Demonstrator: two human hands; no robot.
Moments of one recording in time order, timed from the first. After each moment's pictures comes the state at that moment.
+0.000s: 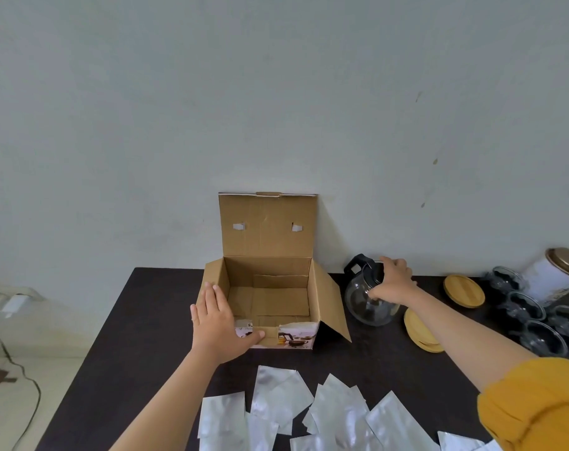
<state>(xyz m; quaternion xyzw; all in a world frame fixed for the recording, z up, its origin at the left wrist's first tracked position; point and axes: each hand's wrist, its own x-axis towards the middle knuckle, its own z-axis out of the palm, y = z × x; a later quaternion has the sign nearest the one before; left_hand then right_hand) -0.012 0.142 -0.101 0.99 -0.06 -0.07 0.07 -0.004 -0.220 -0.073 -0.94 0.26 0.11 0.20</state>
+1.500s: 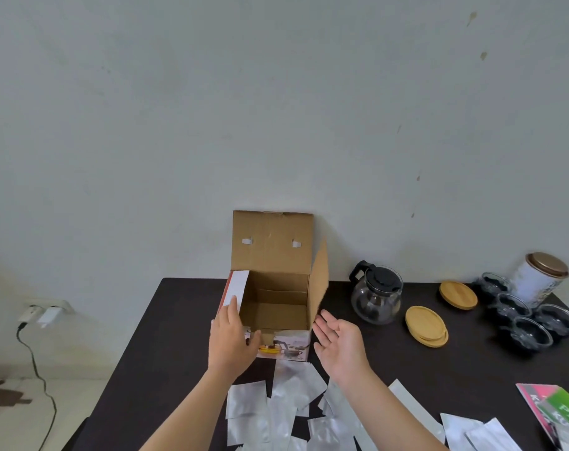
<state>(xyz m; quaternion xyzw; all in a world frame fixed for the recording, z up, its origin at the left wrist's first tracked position) -0.068 0.170 -0.102 0.96 -0.05 0.06 0.25 -0.135 -0.020 -0.053 -0.38 0.30 0.01 0.88</state>
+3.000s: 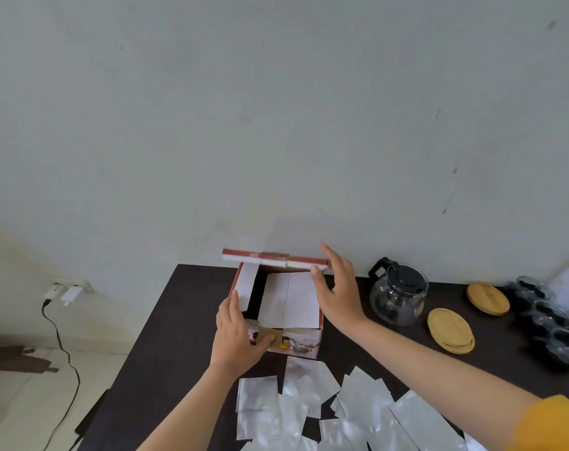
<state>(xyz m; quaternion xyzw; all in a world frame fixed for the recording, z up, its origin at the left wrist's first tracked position) -0.064 0.192 -0.115 0.95 -0.08 0.07 0.29 -0.061 -0.018 -0.034 -0.85 0.01 -0.21 0.48</state>
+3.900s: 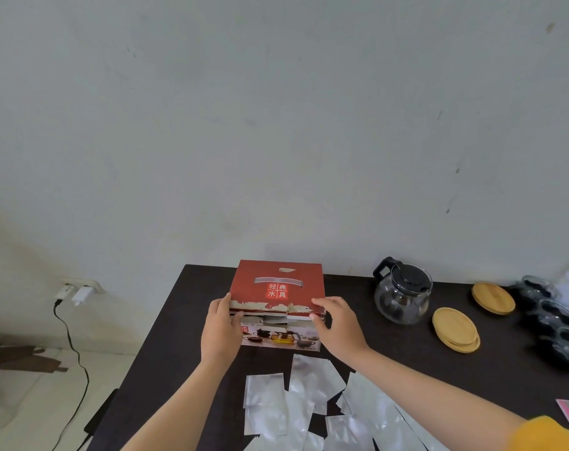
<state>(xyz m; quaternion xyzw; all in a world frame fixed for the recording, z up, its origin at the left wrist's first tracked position) -0.059 0.216 -0.099 0.92 0.03 0.07 0.38 -0.091 -0.018 -0.098 -0.92 0.01 -0.09 0.39</state>
